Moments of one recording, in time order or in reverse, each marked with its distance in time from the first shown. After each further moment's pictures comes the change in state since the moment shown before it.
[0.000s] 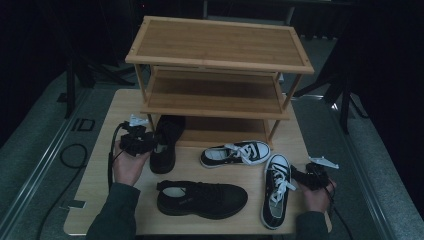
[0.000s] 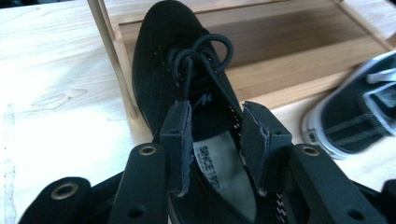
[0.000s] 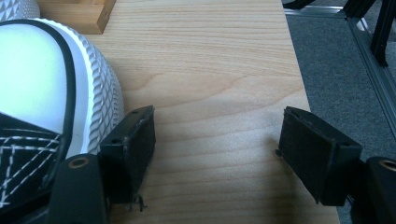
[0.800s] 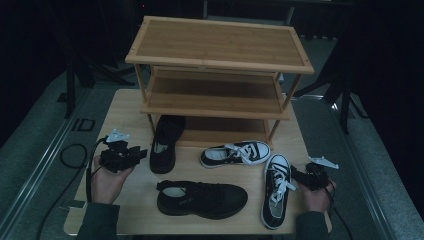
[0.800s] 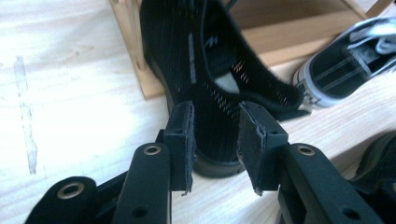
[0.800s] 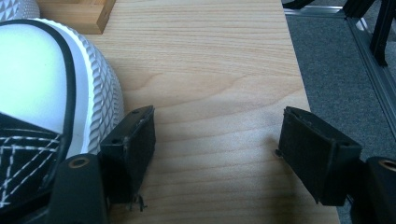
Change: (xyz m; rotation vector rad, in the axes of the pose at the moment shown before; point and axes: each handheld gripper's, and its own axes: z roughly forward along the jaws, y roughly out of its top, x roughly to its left) left arm 0.020 -0.045 -0.029 0.040 -0.046 -0.013; right arm 0.000 0.000 0.000 -0.001 -0.002 0.001
